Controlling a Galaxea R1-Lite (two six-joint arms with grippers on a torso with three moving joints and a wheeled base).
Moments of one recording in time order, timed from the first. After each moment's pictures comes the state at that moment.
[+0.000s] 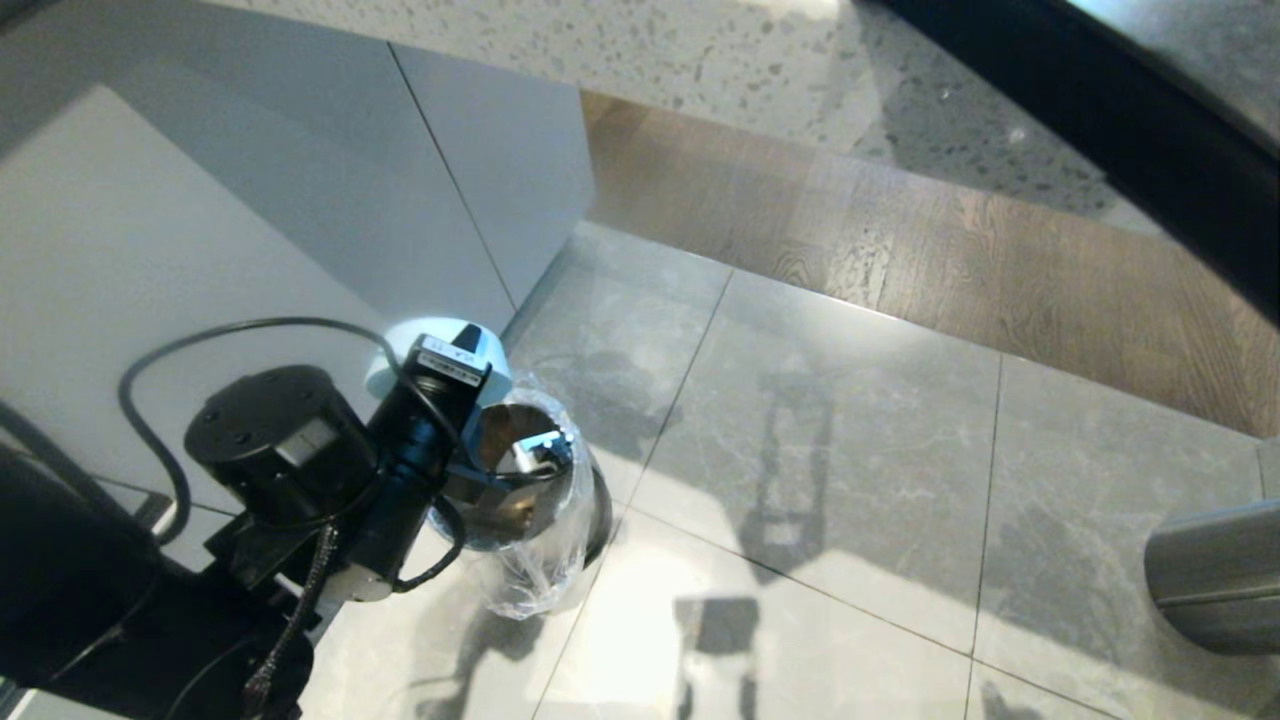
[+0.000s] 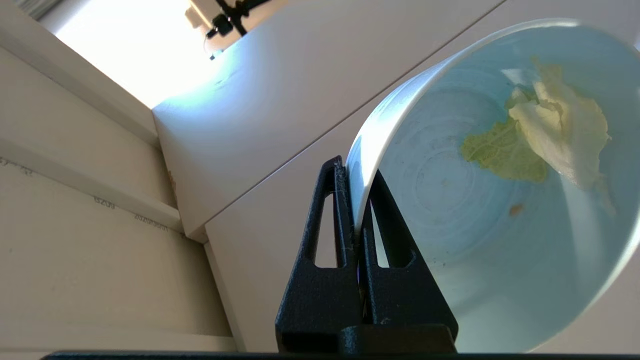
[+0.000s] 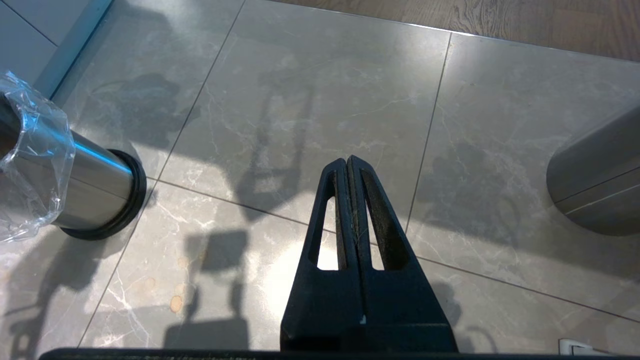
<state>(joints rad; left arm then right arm) -0.56 1.82 -0.49 -1.52 0.47 2.16 0.00 0.00 0.00 -0.01 -0.06 0.11</state>
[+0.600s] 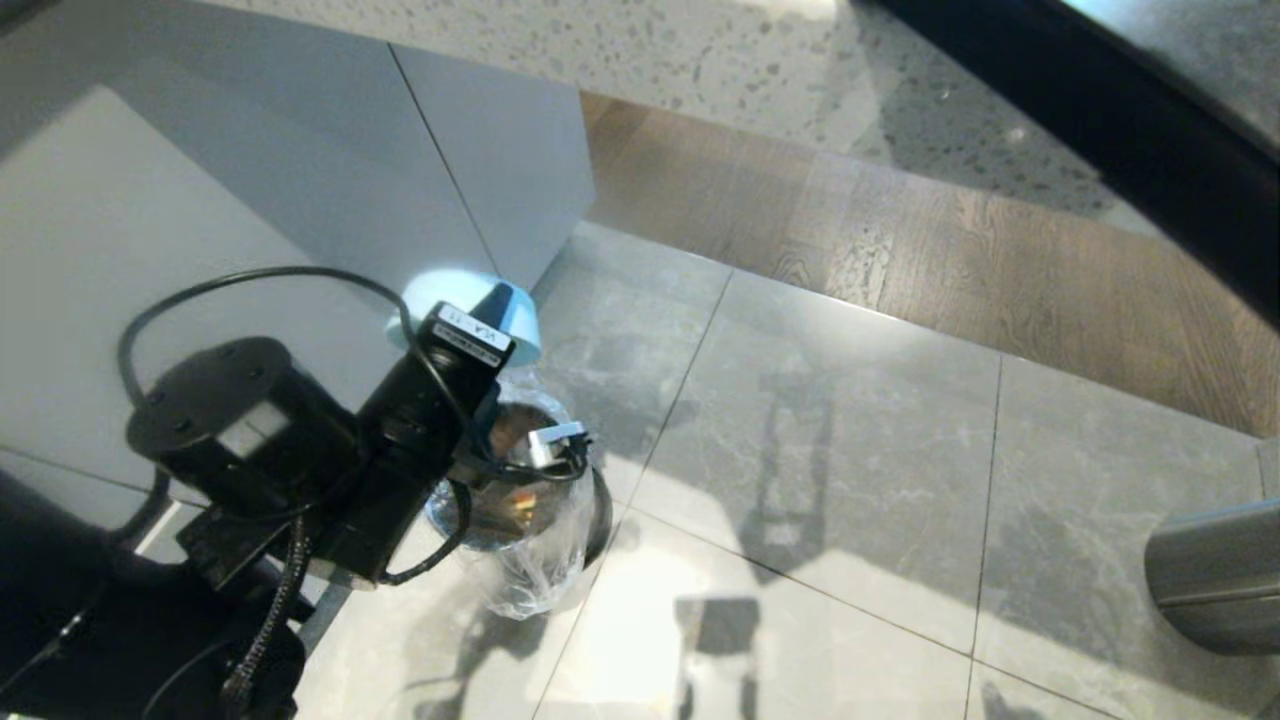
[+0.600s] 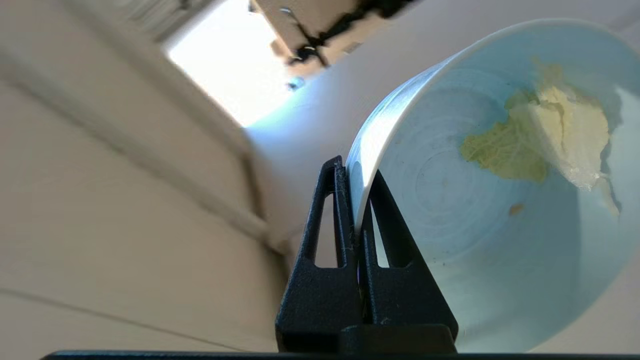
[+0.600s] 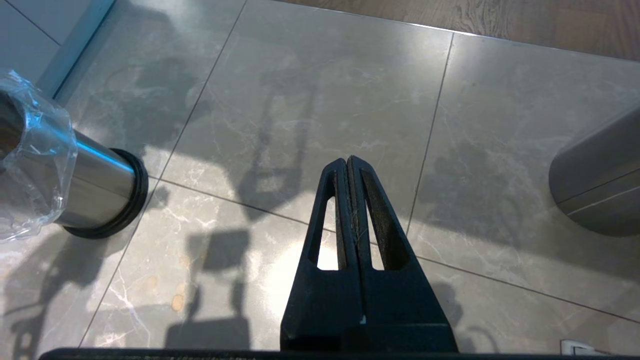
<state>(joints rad) -0.61 1.76 -0.54 -1.52 0.34 2.29 0.00 0.00 0.00 -0.01 -0.06 0.11</state>
